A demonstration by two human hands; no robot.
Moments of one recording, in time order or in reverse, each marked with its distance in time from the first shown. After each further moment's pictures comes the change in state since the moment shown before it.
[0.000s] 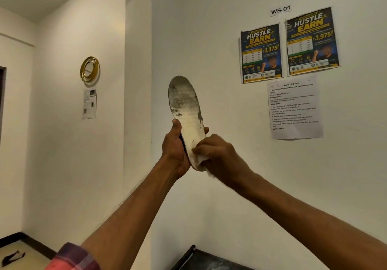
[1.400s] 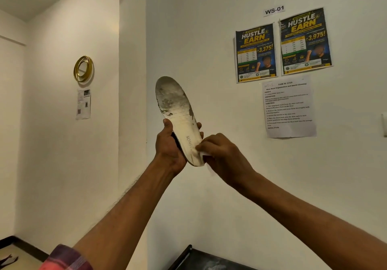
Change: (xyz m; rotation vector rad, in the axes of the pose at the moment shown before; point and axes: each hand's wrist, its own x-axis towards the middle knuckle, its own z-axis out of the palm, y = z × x) left_hand 0.003 0.003 0.003 -0.090 -0.002 -0.022; right_hand -0.011 0.005 -0.011 -0.119 0.046 0.014
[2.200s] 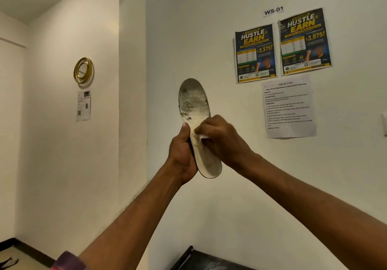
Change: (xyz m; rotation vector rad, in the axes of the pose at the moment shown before) left_hand -0.014 -0.020 0.011 0.030 -0.063 -0.053; right_hand 0.042 0.017 -0.012 -0.047 -0.015 -0.004
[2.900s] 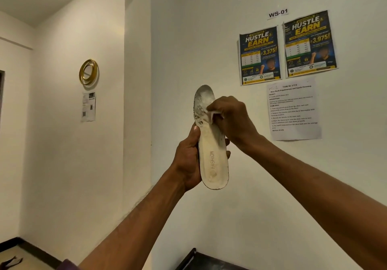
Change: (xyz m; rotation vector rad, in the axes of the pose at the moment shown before) left_hand -0.010 0.000 0.000 0.054 -0.203 -0.083; right_hand 0.040 0.027 -0.012 -0.068 0.153 0.099
